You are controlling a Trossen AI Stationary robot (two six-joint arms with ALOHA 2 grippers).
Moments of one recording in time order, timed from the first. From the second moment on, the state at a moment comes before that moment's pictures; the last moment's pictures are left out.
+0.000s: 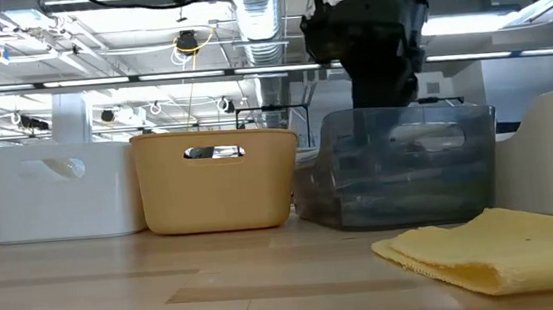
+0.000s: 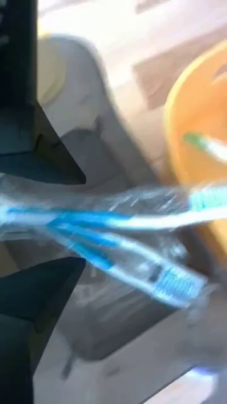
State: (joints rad) left arm -0.13 1.15 0.70 0.52 -0.23 0.17; right arm 0.23 1.79 1.26 -0.72 0.13 0.62
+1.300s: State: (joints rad) left arm -0.14 1.15 0.70 0.52 -0.23 0.18; right arm 0.28 1.79 1.38 -0.99 0.32 0.99
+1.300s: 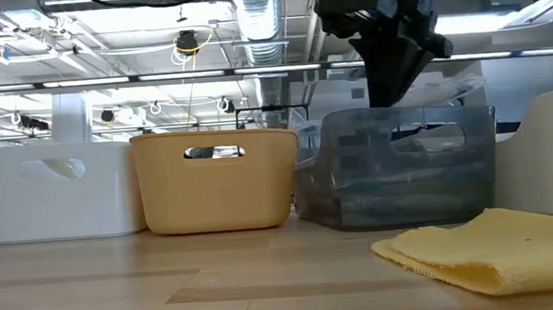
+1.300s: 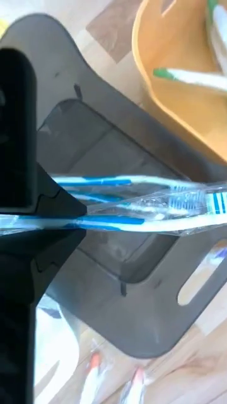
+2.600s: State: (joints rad) left arm -0.14 1.15 0.70 0.54 -0.23 0.18; right arm 0.25 1.88 1.35 -0.91 0.26 0.95
